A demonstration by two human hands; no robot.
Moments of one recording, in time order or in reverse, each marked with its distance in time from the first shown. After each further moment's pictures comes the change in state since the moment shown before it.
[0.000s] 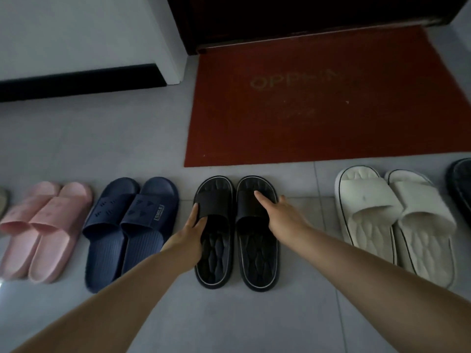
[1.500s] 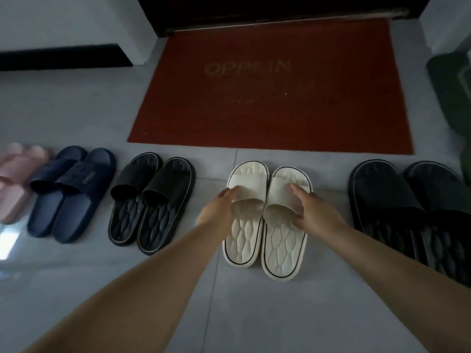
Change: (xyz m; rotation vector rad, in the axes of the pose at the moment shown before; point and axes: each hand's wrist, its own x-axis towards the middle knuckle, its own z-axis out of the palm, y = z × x) left_hand 0.011 0.302 0.034 -0.409 0.197 -0.133; right_hand -0.082 0.270 -0.090 0.058 0.030 -0.102
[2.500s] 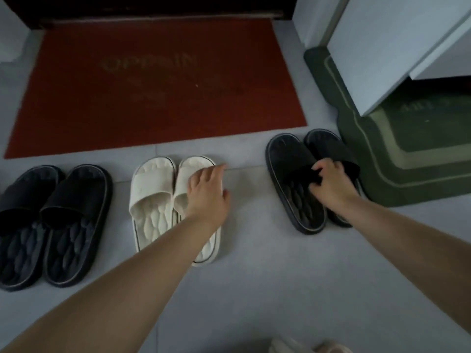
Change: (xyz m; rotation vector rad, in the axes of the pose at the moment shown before) left_hand -0.018 0.085 0.050 0.048 0.155 0.429; right_hand -0.096 0.098 -0.056 0.100 0.402 0.526
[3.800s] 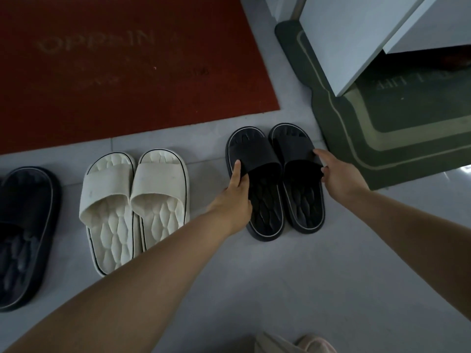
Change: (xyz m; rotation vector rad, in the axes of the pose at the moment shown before) left_hand 0.009 0.066 0.066 -0.006 -0.527 0.153; right_hand 0.021 0.082 -0.013 -0.083 0.000 -0.013
